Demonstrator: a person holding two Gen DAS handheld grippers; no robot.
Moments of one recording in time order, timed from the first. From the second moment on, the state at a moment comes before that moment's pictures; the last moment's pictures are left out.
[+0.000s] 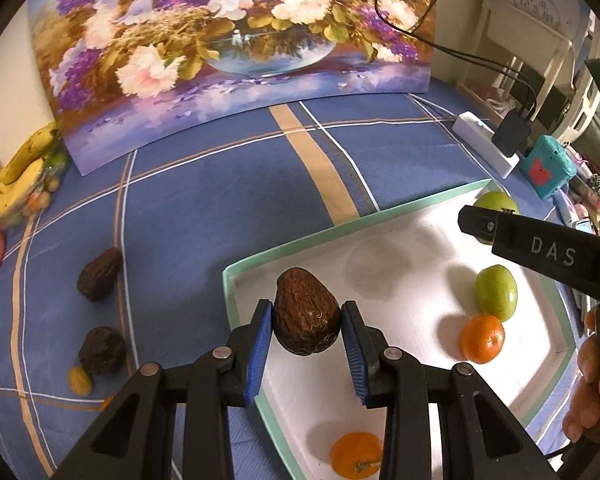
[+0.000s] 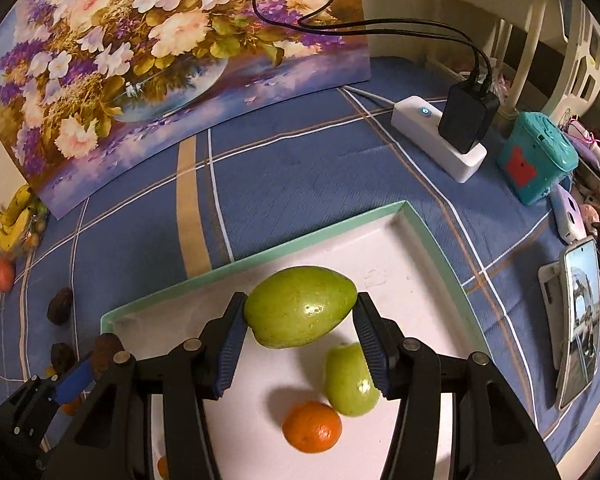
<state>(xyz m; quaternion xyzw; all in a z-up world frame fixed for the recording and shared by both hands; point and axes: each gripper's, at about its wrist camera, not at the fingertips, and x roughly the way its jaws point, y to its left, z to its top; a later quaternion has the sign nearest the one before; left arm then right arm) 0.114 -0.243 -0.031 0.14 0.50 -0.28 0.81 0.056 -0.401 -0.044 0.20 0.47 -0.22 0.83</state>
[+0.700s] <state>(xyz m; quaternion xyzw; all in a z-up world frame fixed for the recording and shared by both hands) 0.115 -0.260 -0.062 0.18 0.52 -0.27 0.79 0.068 -0.410 -0.069 0.20 0.50 -0.21 0.82</state>
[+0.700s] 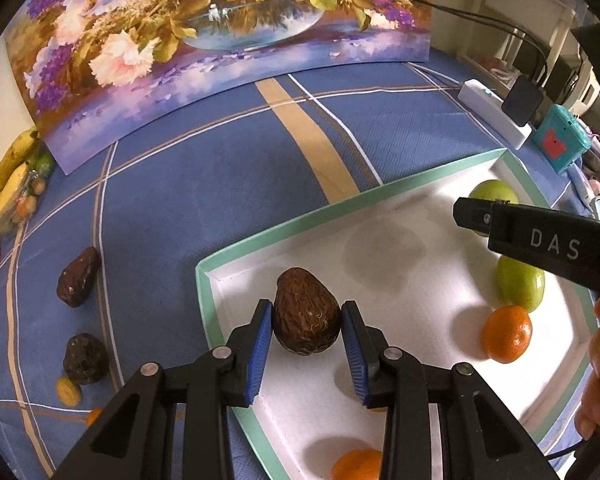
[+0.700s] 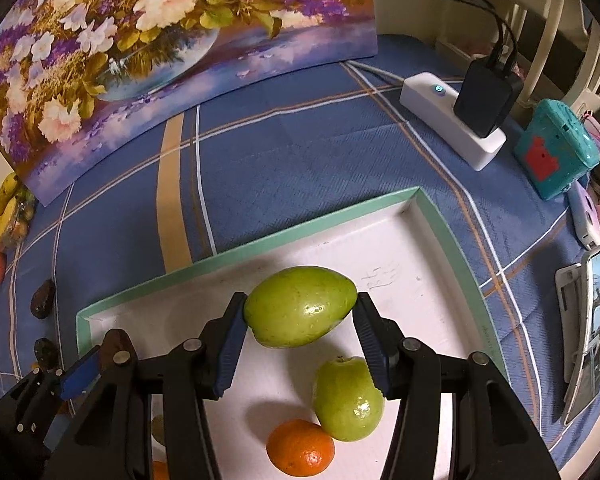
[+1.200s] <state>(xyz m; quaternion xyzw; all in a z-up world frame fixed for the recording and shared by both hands) 0.115 -0.258 -0.076 0.18 0.53 -0.26 0.78 0.072 -0.409 -0.089 0.19 0.52 -0.21 0.80</state>
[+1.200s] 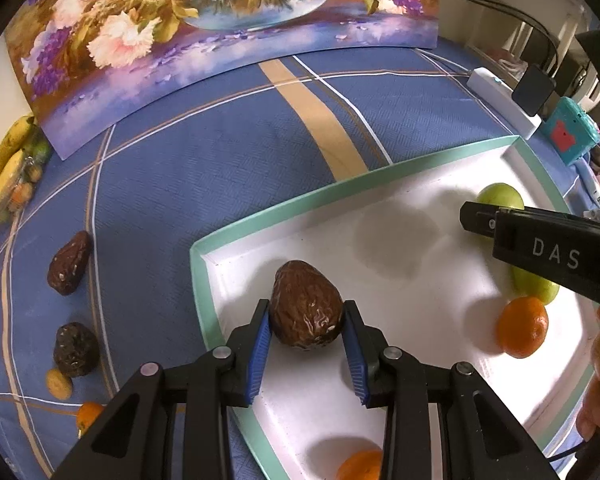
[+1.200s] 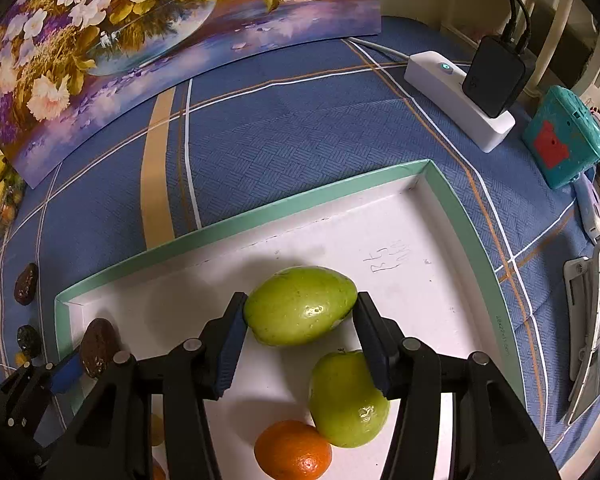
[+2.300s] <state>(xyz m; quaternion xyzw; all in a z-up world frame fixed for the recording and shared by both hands) 0.109 -0.255 -0.043 0.18 0.53 -0.28 0.78 0.065 -0.408 -0.064 0.17 0.51 -0.21 0.82</state>
